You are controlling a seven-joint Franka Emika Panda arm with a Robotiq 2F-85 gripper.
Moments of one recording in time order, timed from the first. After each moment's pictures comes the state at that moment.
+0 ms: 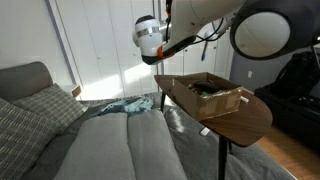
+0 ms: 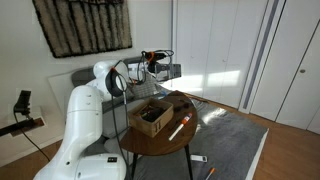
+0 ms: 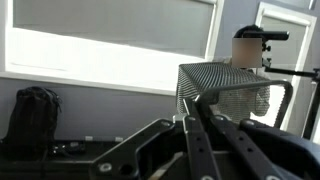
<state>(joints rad) 0.82 0.81 -0.55 -1.06 -1.28 0.85 -1.58</state>
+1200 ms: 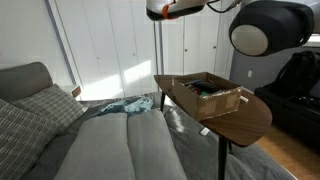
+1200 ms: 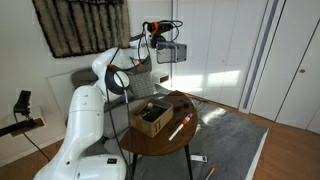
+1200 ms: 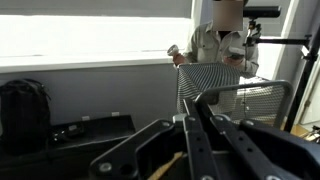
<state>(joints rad) 0.78 0.82 -0.87 -0.70 -1.11 0.84 -1.79</state>
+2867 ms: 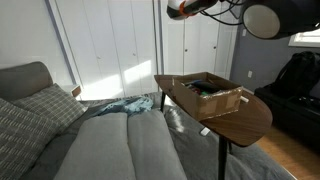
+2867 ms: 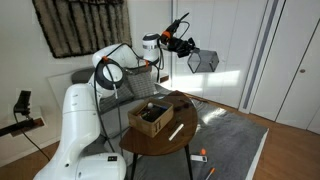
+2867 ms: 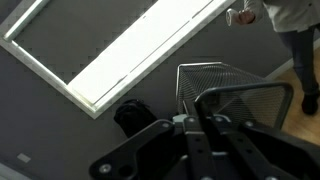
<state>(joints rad) 0.86 0.72 -1.10 -1.01 -0.86 1.33 -0.95</state>
